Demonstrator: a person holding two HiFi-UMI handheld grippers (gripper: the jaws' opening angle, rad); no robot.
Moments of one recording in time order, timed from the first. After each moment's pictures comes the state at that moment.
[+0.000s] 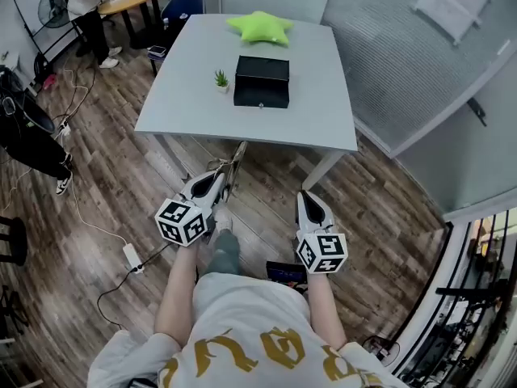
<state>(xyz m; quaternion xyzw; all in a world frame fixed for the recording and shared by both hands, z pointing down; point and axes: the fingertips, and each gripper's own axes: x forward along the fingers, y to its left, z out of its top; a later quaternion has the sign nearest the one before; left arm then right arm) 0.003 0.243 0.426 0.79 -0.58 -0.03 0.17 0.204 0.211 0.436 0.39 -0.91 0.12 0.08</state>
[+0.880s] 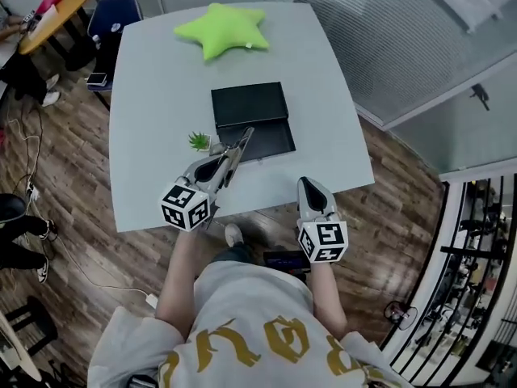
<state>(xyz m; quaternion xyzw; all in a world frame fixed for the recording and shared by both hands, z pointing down) -0.132 -0.111 0.484 0.87 -0.45 0.04 0.22 0.056 -0.082 0.477 0.50 -0.84 0.13 0.16</state>
